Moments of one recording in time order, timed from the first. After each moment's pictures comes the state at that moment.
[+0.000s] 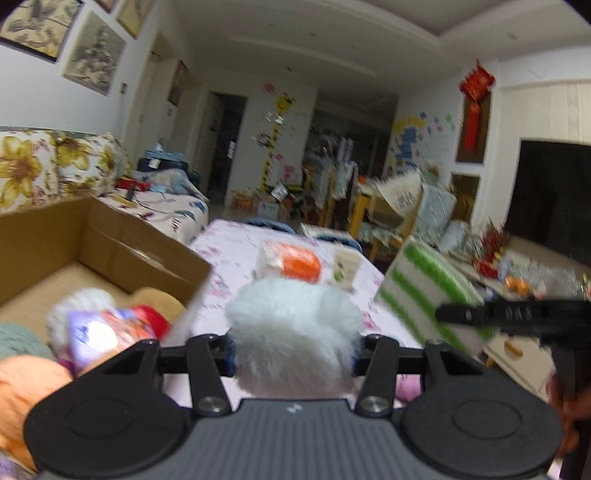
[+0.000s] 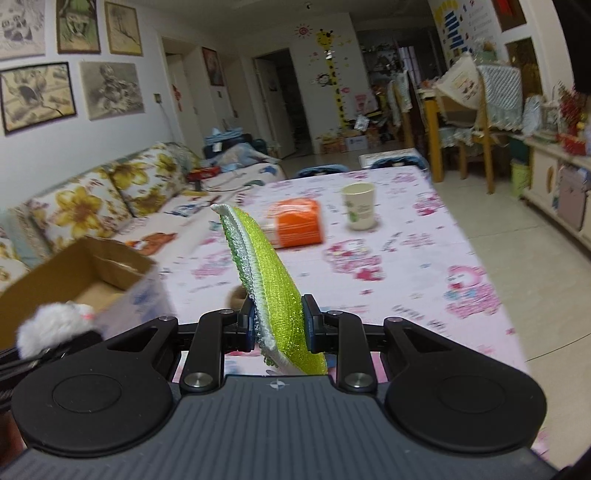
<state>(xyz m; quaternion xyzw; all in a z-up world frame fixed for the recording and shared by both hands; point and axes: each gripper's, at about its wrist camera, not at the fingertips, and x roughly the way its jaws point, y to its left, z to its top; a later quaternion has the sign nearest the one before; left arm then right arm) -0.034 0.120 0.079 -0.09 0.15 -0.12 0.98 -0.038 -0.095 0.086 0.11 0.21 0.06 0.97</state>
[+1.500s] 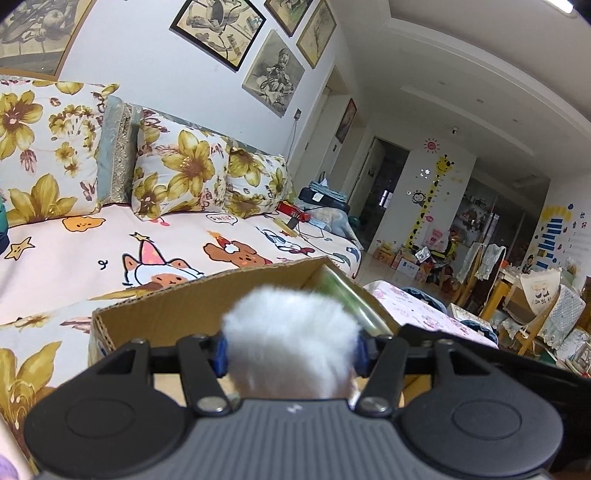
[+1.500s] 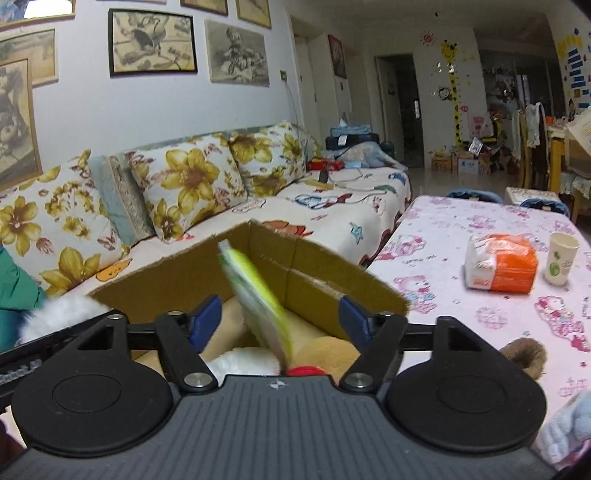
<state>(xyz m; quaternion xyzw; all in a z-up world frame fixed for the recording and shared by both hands) -0.037 0.247 0.091 -0.20 0.11 0.12 0.97 0.040 0.119 0.110 0.02 0.19 0.22 0.96</state>
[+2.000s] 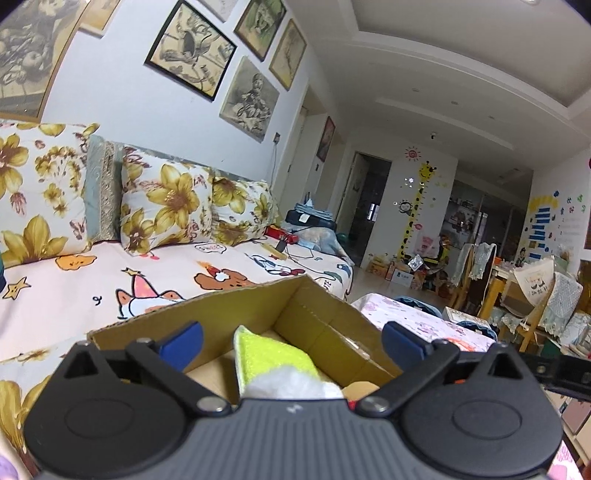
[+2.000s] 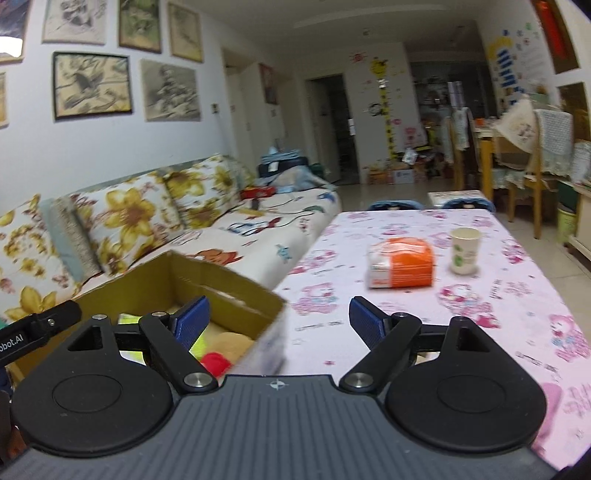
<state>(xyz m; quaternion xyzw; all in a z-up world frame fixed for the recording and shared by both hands) -0.047 0.226 0.098 -0.15 0.08 0.11 0.98 -0.014 0.031 0.118 0.07 0.16 0.11 0.98</state>
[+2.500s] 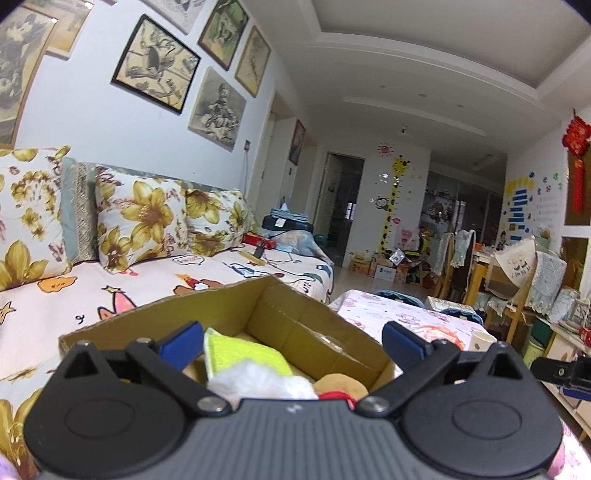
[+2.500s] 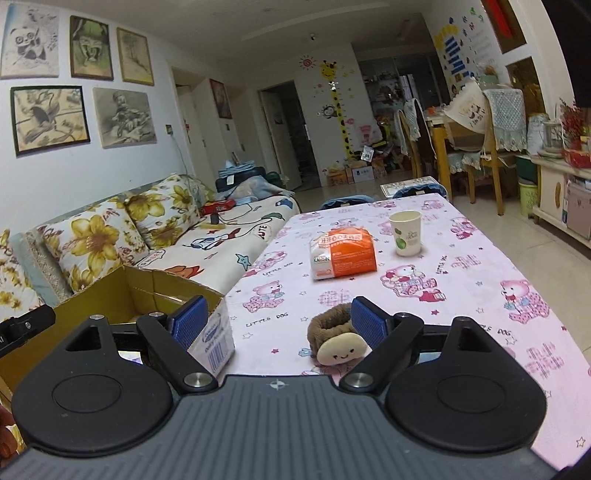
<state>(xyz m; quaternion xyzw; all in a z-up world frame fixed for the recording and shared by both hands) -0.049 0.203 0.098 -0.10 0.07 0.08 0.99 -0.039 -0.007 0.098 0.12 0.15 0.05 0.98</state>
